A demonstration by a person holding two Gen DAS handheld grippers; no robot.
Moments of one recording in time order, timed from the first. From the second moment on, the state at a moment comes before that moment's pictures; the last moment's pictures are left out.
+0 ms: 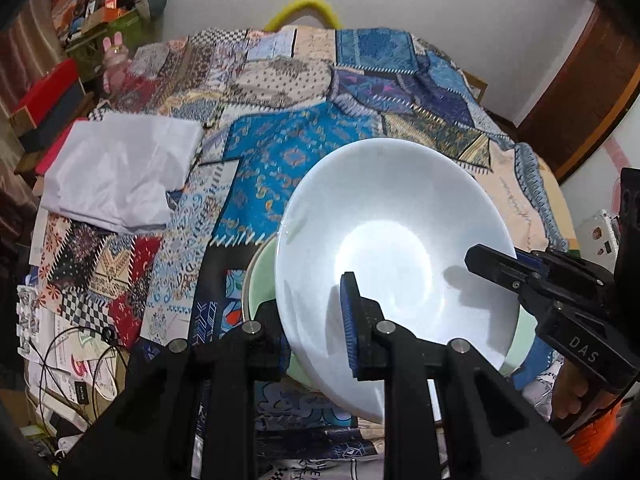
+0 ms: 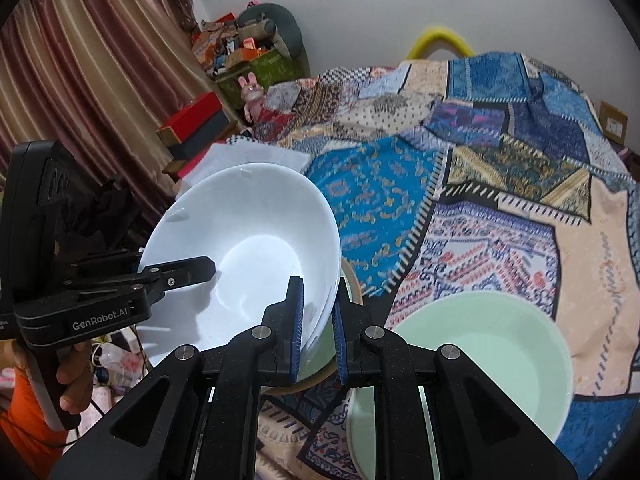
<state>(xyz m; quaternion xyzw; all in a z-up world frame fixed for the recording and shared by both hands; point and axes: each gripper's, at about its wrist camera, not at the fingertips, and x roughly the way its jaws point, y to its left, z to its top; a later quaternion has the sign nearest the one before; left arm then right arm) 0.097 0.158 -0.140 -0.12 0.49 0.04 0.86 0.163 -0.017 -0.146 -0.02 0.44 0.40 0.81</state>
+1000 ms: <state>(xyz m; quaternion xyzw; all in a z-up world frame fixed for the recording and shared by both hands) 0.101 0.173 -0.187 -0.12 0.53 0.06 0.84 0.167 -0.002 -0.200 -0.03 0.48 0.40 0.78</state>
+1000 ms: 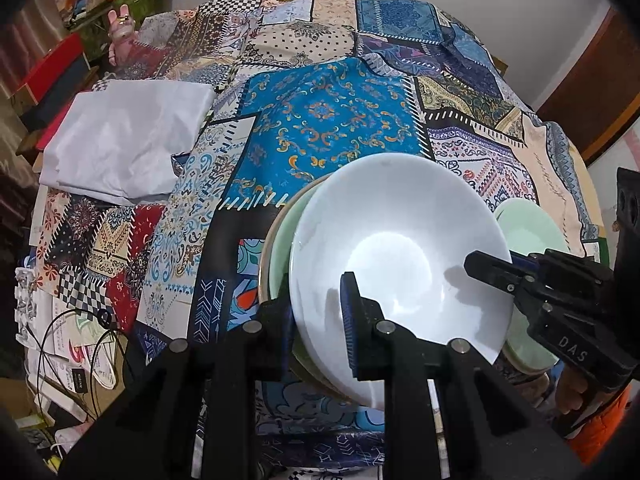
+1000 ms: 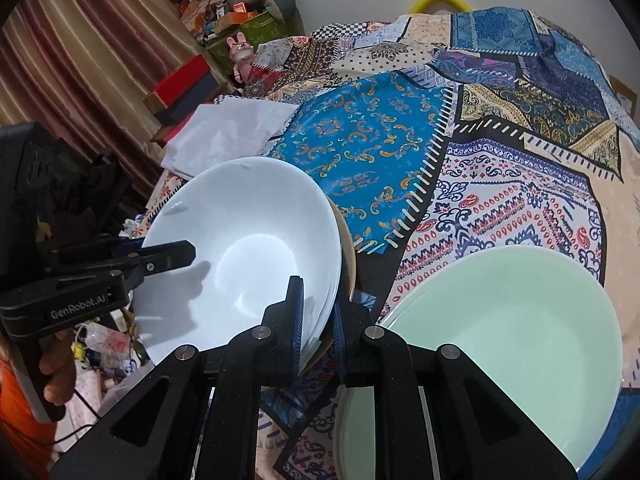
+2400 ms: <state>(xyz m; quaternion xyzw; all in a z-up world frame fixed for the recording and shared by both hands) 0.080 0.198 -0.233 -0.22 0.54 0.04 0.81 0.172 0.017 -0.218 -0.07 0.51 0.39 0.76</state>
